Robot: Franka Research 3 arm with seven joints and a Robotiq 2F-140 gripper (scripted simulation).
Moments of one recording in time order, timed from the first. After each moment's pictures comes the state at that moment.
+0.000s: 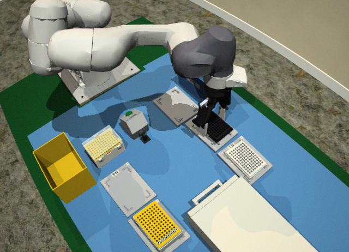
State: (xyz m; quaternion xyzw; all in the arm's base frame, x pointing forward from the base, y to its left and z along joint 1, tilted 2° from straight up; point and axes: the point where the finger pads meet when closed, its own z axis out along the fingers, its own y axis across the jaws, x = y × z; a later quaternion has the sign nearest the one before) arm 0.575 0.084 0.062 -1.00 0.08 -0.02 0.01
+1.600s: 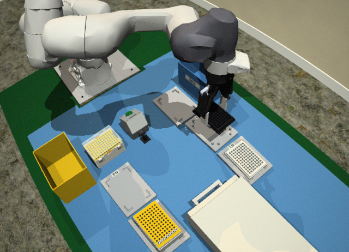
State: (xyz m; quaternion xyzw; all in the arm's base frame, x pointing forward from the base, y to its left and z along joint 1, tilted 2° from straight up) arm 0.573 0.084 0.118 -1.00 0.09 -0.02 0.01
